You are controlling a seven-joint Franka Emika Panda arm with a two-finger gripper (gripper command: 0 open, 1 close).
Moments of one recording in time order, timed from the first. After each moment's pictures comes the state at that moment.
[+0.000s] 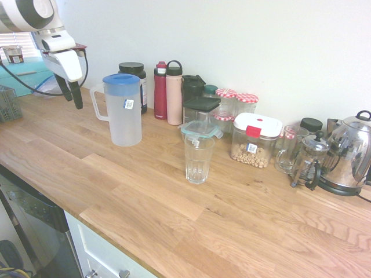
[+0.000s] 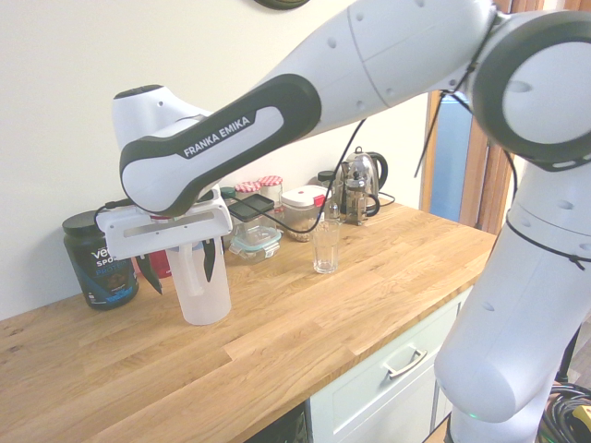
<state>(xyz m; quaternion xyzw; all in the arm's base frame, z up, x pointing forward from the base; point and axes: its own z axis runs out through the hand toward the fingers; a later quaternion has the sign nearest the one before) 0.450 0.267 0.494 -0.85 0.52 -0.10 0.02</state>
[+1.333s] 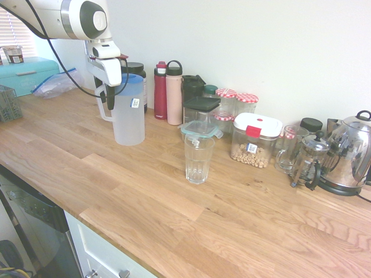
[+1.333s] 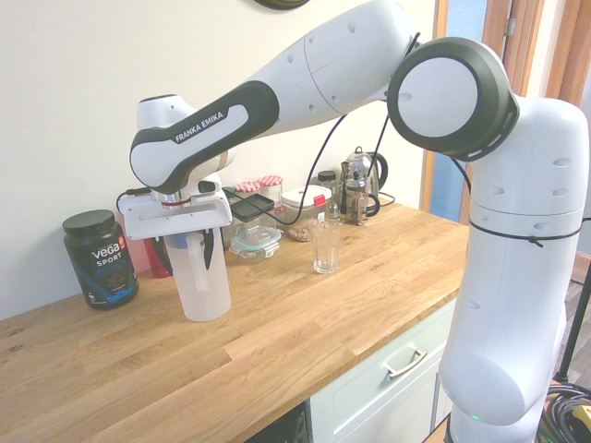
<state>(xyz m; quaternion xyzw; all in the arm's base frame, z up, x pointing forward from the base) 0.536 0.211 0.473 -0.84 0.54 -0.04 0.02</state>
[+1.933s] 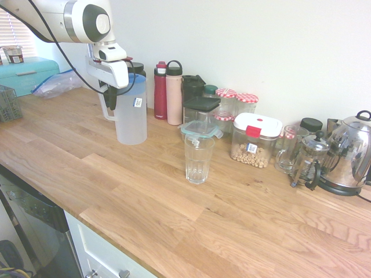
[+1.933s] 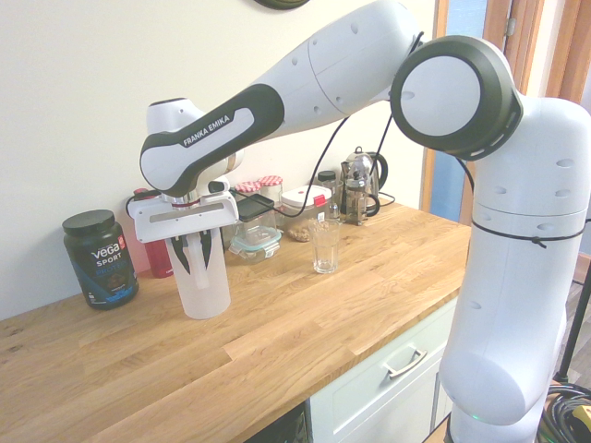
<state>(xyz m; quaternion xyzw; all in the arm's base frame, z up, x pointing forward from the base) 0.536 0.202 0.470 -0.87 0.49 -0.05 0.02</state>
